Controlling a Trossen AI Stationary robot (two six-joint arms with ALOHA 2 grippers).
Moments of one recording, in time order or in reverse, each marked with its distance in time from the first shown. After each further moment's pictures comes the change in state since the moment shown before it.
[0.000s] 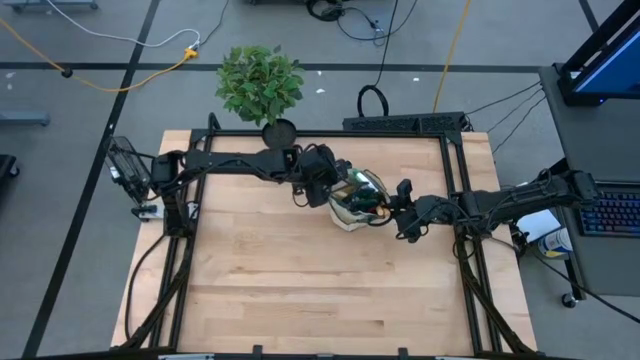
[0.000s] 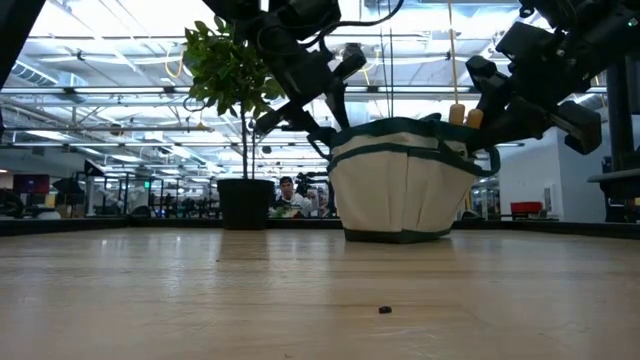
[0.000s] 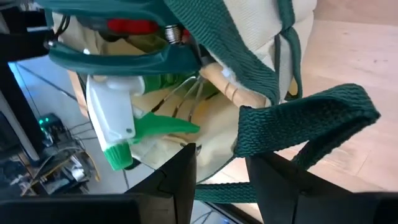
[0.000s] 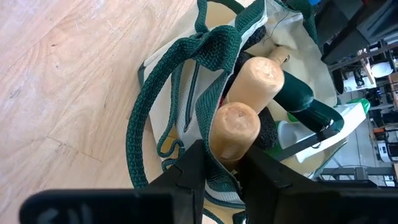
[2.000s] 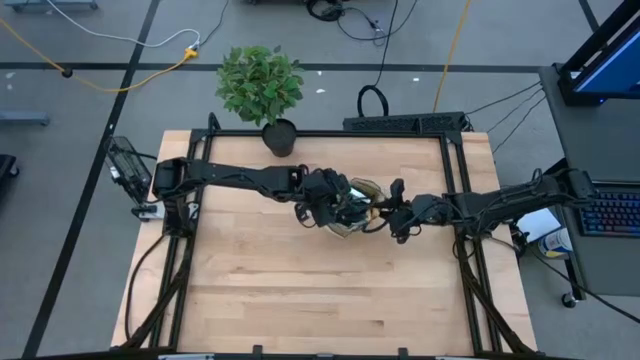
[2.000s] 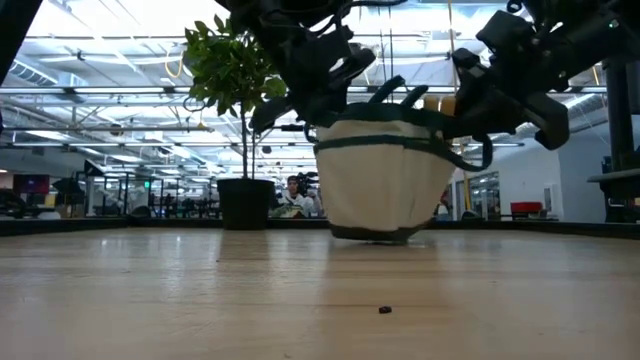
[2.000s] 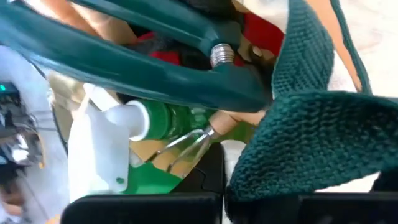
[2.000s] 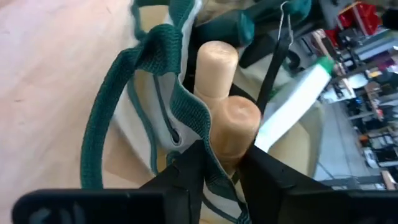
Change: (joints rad) left arm -0.134 0.026 0.000 -0.014 0.003 -0.402; right arm -0.010 0.108 0.000 0.251 -0.007 -0.007
